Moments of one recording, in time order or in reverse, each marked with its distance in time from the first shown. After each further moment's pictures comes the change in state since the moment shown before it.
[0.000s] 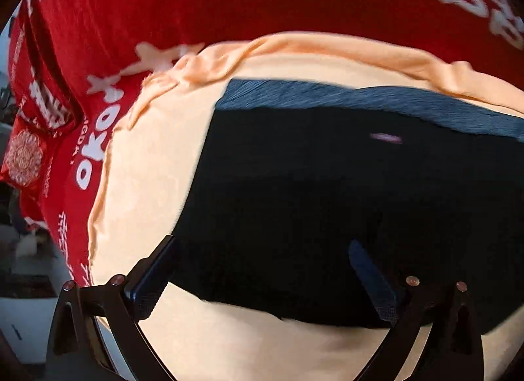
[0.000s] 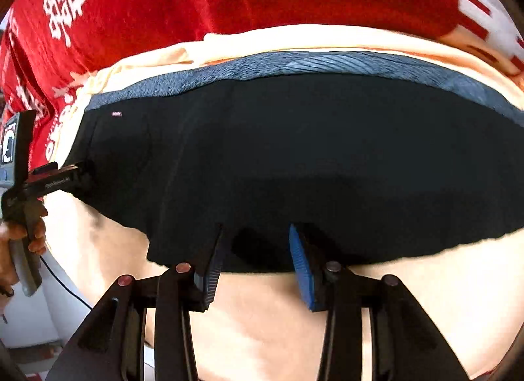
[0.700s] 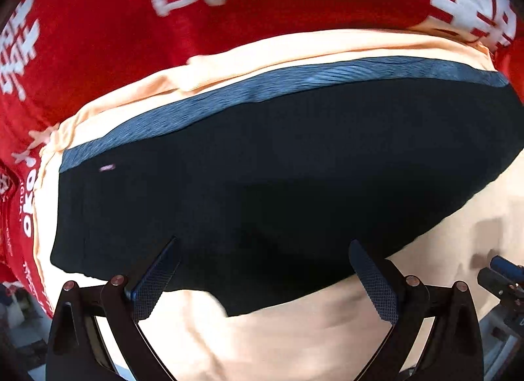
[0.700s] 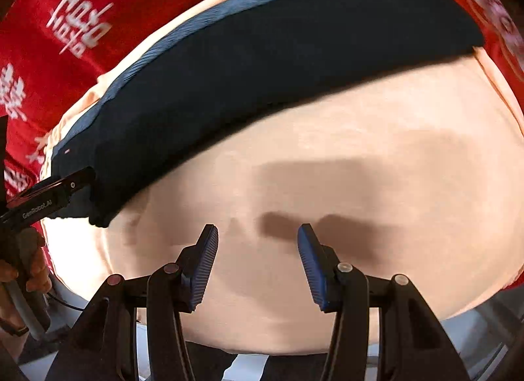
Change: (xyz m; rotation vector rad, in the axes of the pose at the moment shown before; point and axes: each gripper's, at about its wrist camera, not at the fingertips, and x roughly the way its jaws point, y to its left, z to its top) left arm -0.090 -0.211 -0.020 0.267 0.022 -0.226; right arm -0.059 -0.163 -0.087 0.351 0.032 -0.021
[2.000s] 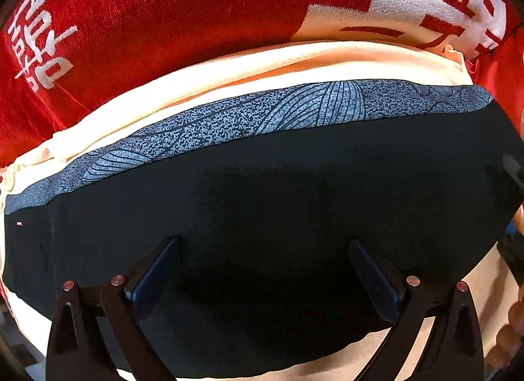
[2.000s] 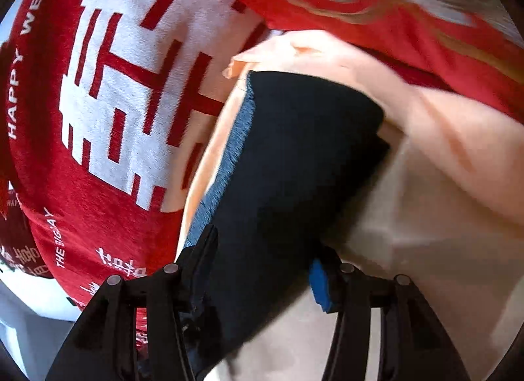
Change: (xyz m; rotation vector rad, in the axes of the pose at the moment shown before) left arm 0.026 -0.182 0.067 -0.026 -0.092 -0.071; right arm -0.011 -0.203 0.111 0.472 -0.464 0.542
